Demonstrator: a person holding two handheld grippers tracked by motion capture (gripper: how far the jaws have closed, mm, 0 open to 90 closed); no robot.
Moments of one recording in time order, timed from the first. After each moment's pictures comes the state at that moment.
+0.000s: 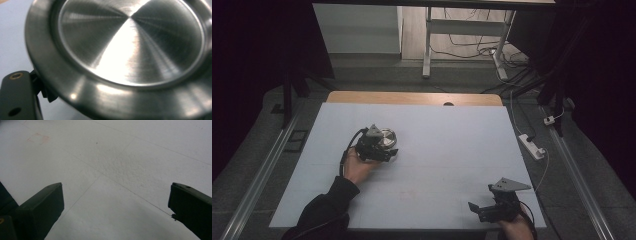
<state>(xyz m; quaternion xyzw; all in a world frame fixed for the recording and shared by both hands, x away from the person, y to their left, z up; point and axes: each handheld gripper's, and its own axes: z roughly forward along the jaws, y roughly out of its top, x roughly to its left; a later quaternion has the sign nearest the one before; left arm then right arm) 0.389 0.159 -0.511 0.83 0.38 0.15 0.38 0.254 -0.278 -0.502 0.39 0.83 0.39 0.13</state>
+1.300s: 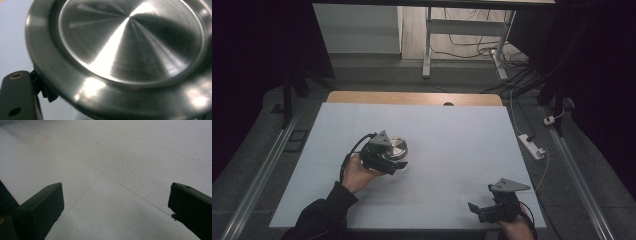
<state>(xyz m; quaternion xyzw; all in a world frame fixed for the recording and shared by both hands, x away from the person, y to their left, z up) 0.345 0.129 -0.472 0.87 0.28 0.09 0.41 0.253 -0.277 -0.502 0.38 0.83 0.38 0.13</state>
